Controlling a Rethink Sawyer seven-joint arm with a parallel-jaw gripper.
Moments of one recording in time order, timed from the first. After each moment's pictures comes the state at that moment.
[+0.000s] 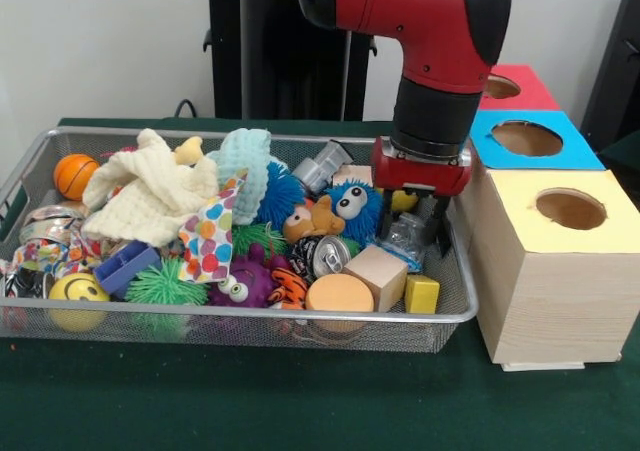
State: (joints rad) arm 0.03 -0.42 -0.14 1.65 0.04 0.23 1.71
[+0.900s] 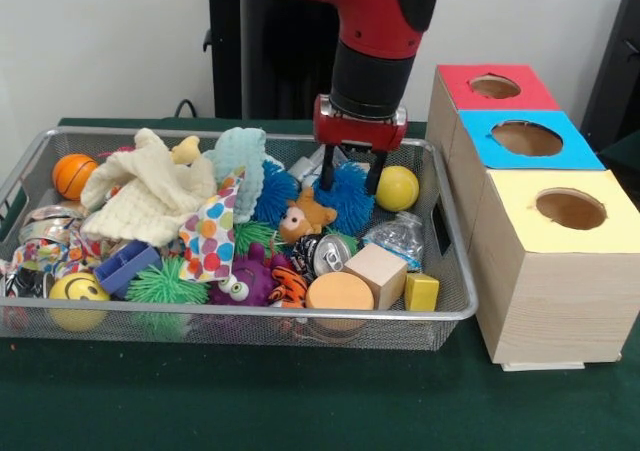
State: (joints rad) arm -0.10 -0.51 -0.11 1.78 -0.11 0.29 1.71
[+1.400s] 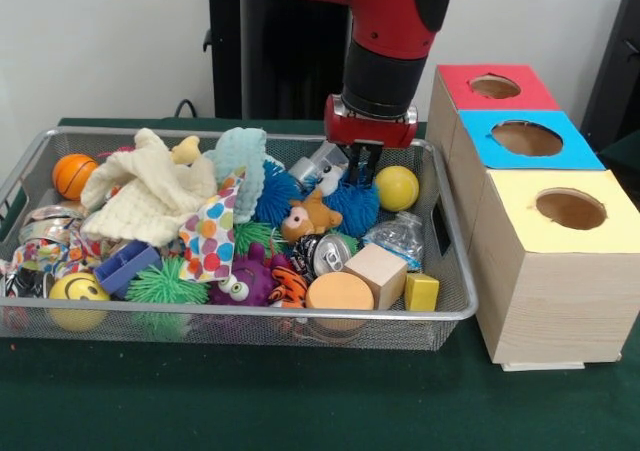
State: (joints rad) arm -0.07 -0.51 -0.11 1.78 -0.15 0.29 1.71
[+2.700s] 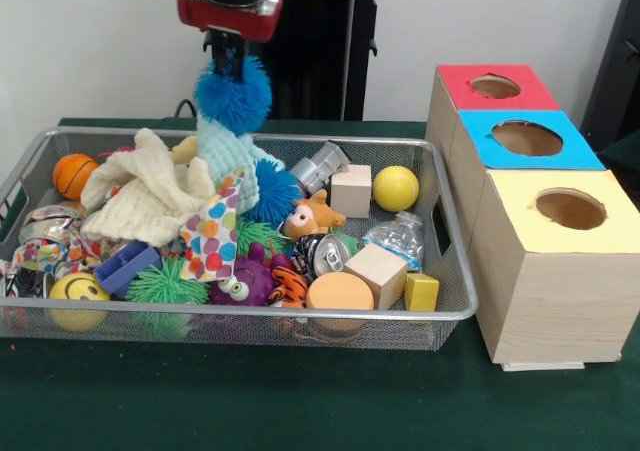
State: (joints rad) arm -0.41 -0.79 -0.03 1.76 -0.28 0.83 1.68
